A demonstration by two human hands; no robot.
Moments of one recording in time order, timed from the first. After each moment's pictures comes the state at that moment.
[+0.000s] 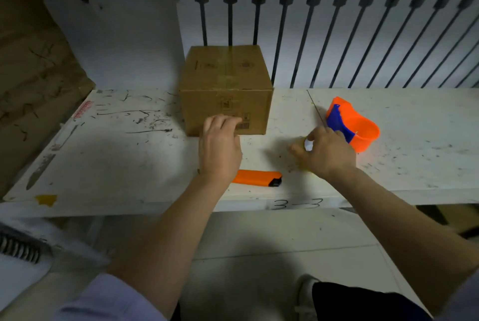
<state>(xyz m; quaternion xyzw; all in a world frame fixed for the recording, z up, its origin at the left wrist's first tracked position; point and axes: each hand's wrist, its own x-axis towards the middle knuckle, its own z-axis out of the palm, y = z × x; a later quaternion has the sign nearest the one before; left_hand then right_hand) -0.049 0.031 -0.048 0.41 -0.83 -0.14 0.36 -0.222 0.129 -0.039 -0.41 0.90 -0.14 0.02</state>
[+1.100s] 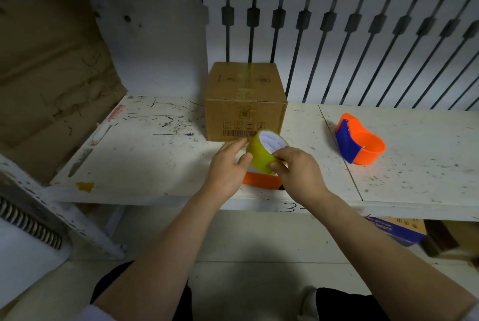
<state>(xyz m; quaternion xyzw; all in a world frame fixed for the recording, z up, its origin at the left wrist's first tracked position) -0.003 0.062 -0.032 0.42 -0.75 -0.42 0.31 -0.129 0.139 -0.014 -0.55 0.79 -0.27 0.07</state>
